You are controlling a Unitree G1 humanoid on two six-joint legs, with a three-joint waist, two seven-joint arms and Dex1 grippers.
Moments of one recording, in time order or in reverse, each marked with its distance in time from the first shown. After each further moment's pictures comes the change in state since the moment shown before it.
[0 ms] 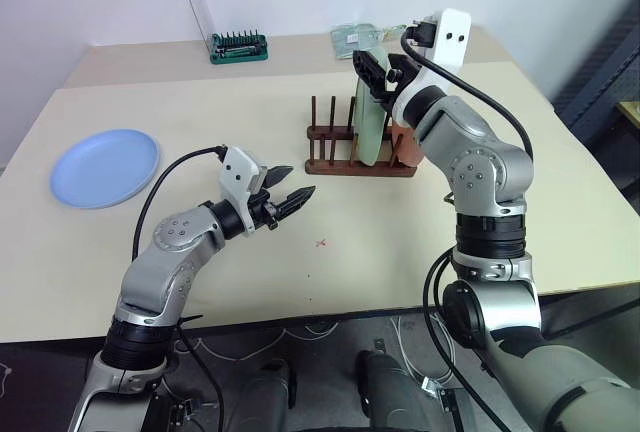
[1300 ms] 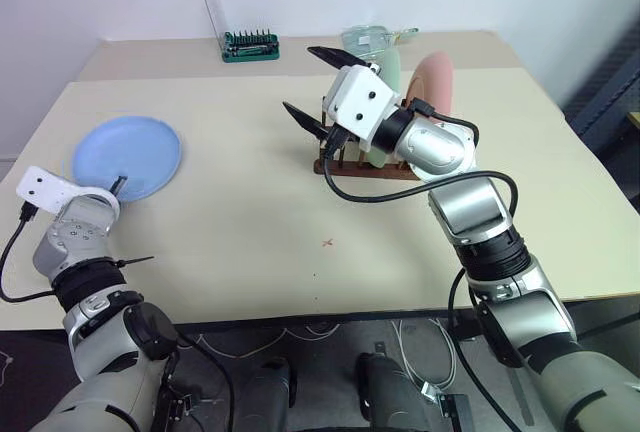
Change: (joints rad) left arm -0.367 -0.018 0.828 0.717 -0.095 0.130 0.950; right arm 0.081 -0.169 0.391 -0.077 -0.543 -0.602 0.446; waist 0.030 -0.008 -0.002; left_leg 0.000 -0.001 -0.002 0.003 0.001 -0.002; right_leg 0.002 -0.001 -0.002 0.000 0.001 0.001
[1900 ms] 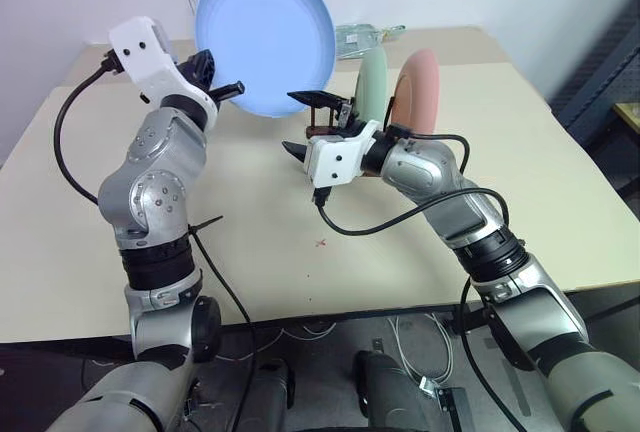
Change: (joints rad) left arm -0.106 -0.239 -0.458 -0.696 -0.051 0.199 -0.104; right arm -0.002 -0.052 0.132 0.159 -0.337 -0.329 -0.010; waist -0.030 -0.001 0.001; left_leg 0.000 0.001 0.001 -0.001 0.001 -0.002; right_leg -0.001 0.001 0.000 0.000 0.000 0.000
